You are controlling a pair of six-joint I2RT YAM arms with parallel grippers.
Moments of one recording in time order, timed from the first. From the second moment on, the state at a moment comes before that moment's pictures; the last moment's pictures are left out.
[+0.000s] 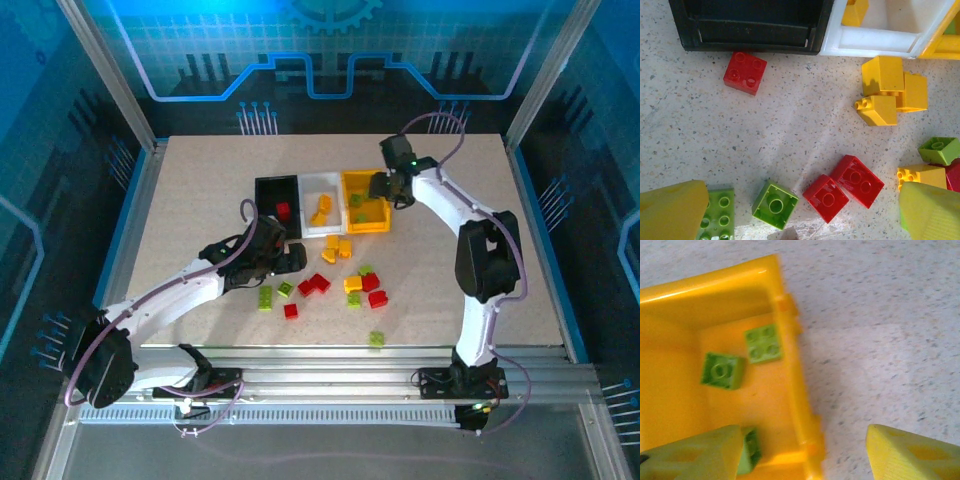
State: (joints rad) left arm -0.60 1.25 0.85 -0.55 -0.13 -0.74; right arm 0.30 1.97 1.63 -0.72 0.12 0.44
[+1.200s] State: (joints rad) left arm -0.59 1.25 0.85 -0.55 -0.12 -0.73; right arm 0.35 1.96 1.48 -0.75 0.16 0.31
